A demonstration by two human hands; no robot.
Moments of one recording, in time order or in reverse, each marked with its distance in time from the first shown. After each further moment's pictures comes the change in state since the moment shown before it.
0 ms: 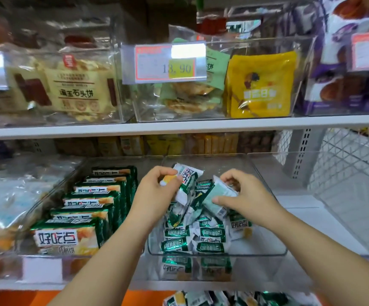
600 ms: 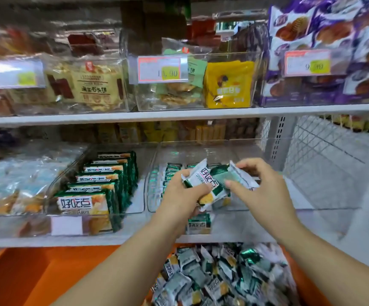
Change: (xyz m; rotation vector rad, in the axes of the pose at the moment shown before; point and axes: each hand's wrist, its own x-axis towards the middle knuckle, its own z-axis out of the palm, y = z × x) left_hand -0.107 0.046 0.036 -0.325 -0.242 -0.279; right_hand -0.113 -0.051 -0.038 0.120 0.387 -0.075
